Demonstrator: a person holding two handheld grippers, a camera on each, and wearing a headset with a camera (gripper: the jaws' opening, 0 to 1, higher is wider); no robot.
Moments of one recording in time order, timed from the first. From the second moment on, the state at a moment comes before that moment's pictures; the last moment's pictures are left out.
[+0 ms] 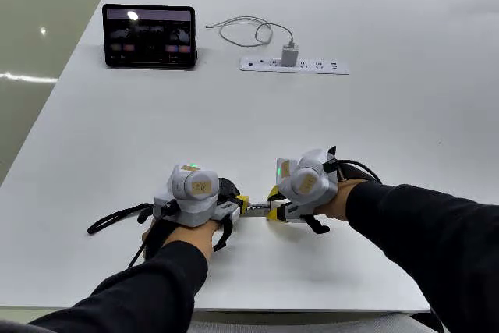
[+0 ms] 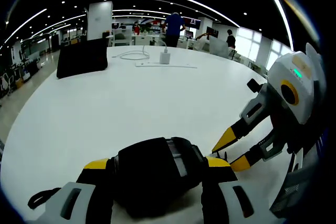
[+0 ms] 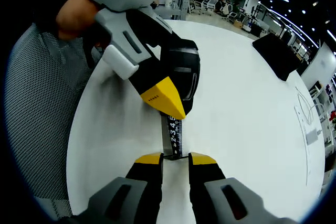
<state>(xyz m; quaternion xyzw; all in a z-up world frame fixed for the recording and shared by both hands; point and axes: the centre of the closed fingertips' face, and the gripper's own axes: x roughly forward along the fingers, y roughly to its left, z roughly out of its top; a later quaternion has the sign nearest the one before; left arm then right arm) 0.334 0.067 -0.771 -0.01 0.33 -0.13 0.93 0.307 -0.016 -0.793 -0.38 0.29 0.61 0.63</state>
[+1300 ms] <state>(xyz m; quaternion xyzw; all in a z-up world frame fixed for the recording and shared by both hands) 0.333 0.066 -0.770 -0.02 0.34 -0.13 0.93 0.305 0.006 -0.789 -0.34 0.29 0.61 0.65</state>
